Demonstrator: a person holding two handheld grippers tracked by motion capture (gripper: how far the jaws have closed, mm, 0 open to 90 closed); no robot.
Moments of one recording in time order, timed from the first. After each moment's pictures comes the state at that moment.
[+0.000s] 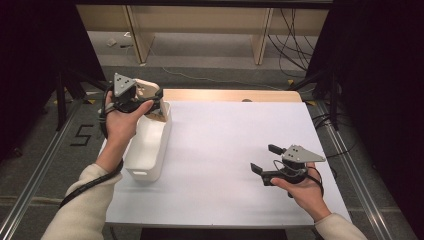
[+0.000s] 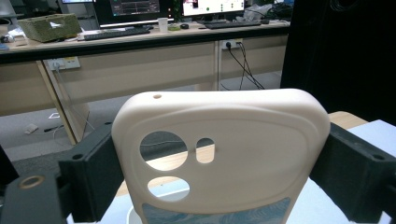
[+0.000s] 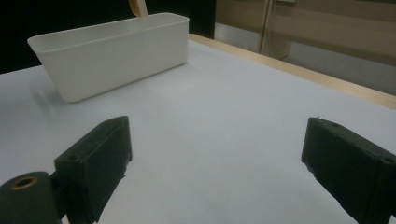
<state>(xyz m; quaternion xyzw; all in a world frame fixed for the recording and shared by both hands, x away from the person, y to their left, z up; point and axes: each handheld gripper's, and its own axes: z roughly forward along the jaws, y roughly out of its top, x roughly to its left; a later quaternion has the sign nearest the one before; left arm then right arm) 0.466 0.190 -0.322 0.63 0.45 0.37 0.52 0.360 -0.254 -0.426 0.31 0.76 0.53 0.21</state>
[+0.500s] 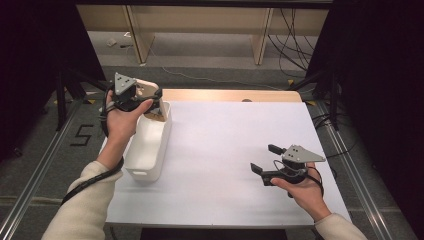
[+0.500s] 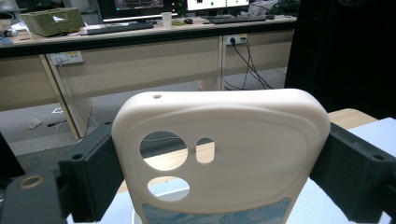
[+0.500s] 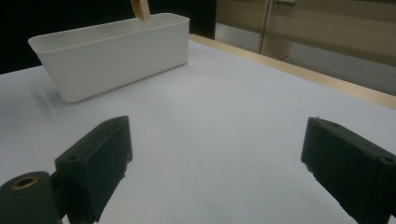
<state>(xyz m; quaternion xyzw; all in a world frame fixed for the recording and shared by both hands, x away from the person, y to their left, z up) 0.475 0.193 -0.327 0.63 0.46 0.37 0.51 0.360 -0.254 -0.426 0.31 0.76 0.53 0.21</state>
